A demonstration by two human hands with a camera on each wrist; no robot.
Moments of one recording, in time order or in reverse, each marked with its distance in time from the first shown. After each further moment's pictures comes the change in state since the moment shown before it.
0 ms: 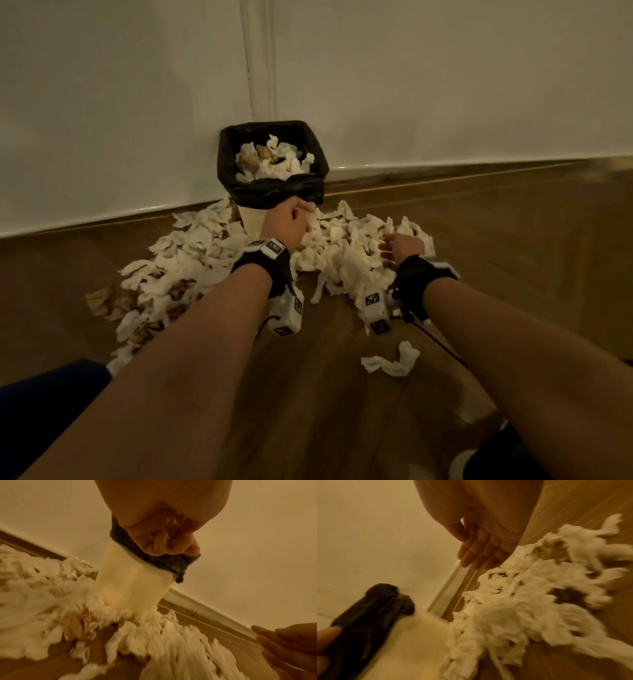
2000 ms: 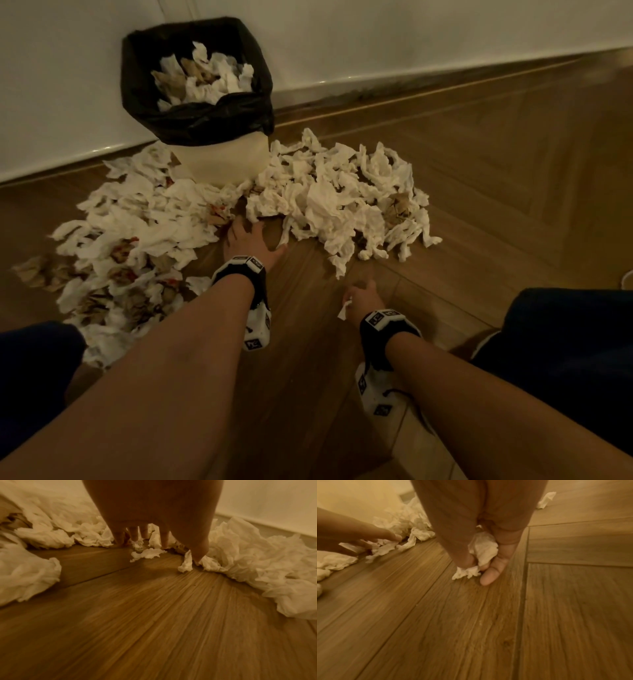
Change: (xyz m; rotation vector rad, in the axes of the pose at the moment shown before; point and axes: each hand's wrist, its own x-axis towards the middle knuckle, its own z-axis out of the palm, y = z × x) left_hand -0.056 -0.115 0.083 0.756 -0.313 -0.279; right_hand -0.019 0.195 -0.041 -1.207 -0.290 -0.075
